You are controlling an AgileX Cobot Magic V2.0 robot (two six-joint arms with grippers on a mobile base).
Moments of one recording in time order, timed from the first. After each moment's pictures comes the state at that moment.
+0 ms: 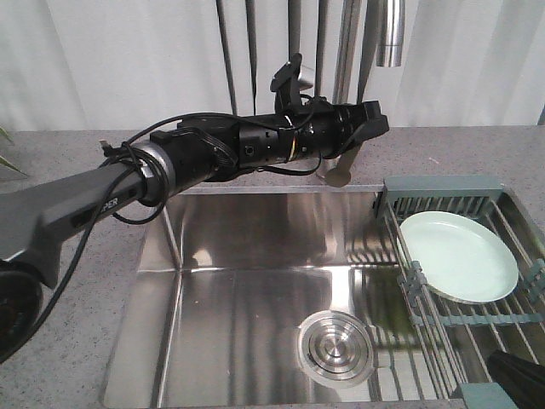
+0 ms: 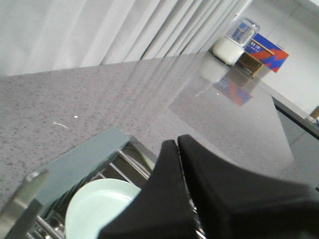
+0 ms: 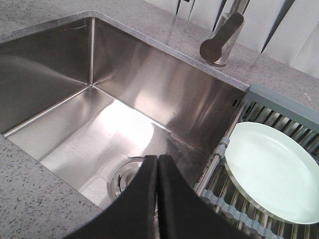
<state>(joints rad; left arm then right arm) -0.57 2.20 -1.86 1.41 -0.55 -2.12 -0.07 0.27 -0.28 0.84 0.69 -1.13</state>
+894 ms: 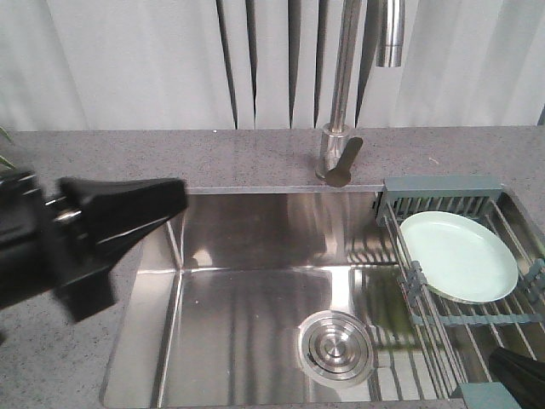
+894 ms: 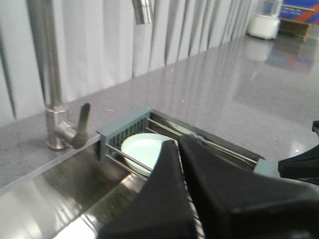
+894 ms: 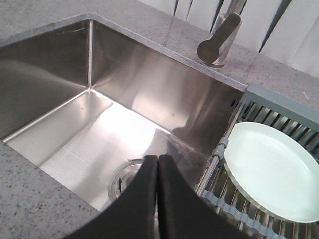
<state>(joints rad) -0.57 0.85 -0.72 1.77 -0.29 -2.12 -0.07 0.27 -0.28 0.85 0.67 -1.10</state>
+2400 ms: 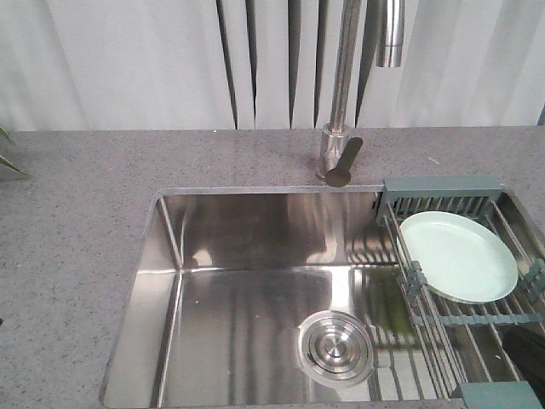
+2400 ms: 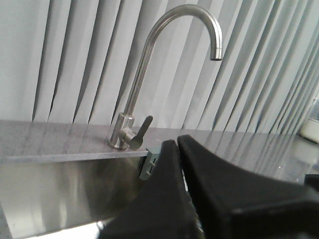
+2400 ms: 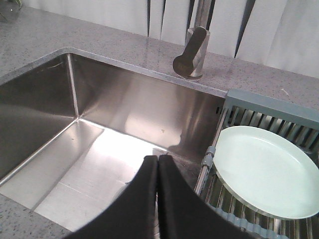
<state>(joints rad) -0.56 0.22 -0.22 1.46 0.00 -2.06 -0.07 0.27 -0.28 0.87 0.58 -0.99</state>
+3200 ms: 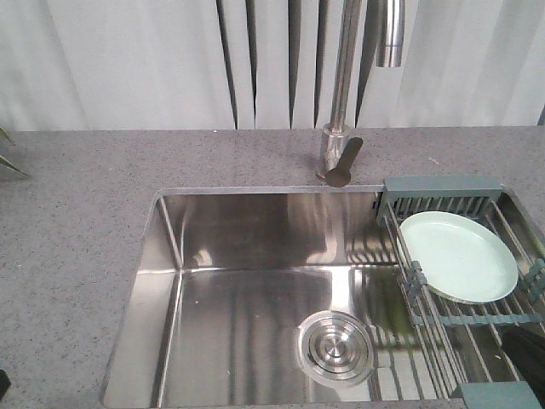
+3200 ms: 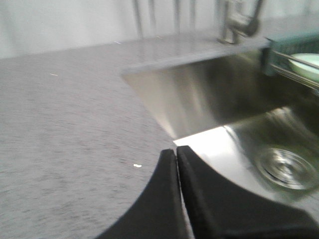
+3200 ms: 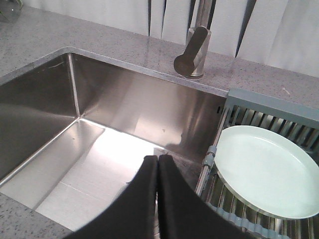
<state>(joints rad) -0.37 0.05 0.02 0.25 0.22 -0.41 -0.07 0.27 -0.28 0.87 0.59 -0.99</state>
